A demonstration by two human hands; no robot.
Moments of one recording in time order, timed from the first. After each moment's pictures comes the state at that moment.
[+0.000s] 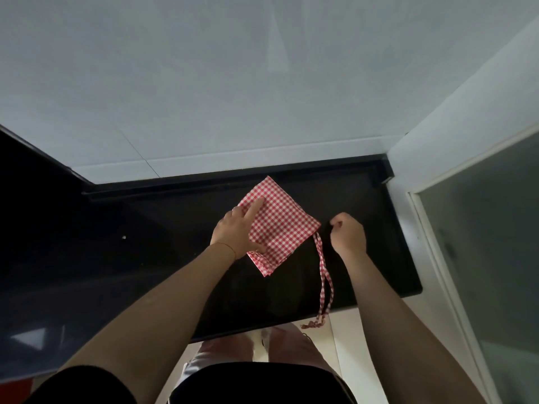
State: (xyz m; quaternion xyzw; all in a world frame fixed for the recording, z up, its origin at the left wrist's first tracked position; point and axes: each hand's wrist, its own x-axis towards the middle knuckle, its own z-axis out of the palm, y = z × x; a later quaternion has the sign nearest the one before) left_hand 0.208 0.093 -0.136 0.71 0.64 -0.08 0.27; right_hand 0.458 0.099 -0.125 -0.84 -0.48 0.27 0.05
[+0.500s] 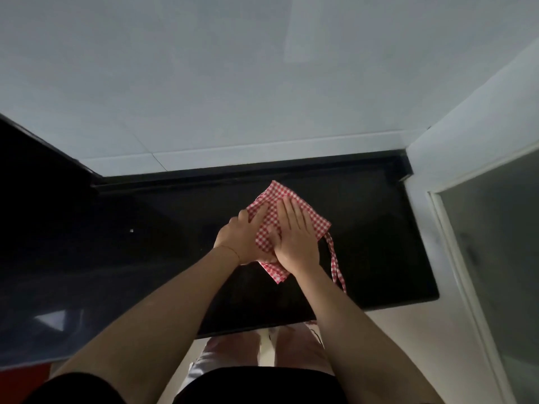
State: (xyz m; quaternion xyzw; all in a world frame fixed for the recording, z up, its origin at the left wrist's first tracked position) left_hand 0.209 0.085 -0.145 0.71 0.63 -0.16 0.27; right_hand 0.369 0.075 -0.186 -0.61 -0.78 0.13 0.01
